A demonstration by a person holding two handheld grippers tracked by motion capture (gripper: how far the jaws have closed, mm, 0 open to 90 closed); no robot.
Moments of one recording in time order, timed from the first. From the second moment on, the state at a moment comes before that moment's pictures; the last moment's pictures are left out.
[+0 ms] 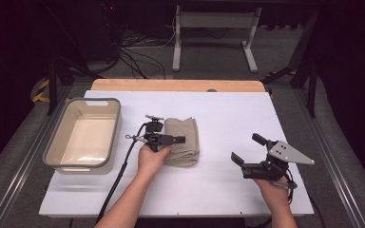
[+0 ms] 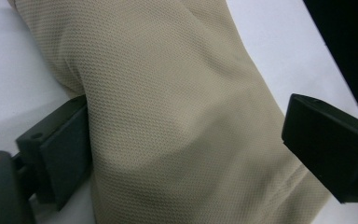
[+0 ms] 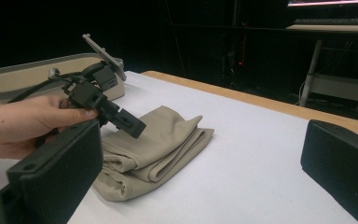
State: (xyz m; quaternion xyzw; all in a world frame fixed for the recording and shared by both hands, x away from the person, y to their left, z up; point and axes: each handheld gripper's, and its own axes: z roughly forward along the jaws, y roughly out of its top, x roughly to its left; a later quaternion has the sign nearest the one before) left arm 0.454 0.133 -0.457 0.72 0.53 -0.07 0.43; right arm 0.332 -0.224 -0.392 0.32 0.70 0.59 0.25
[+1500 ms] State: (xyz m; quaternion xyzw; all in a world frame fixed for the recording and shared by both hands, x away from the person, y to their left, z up) left arm 0.434 0.126 -0.429 0.75 0.44 0.05 0.50; right arm 0.332 -0.223 -0.392 0.31 0.70 0.59 0.25
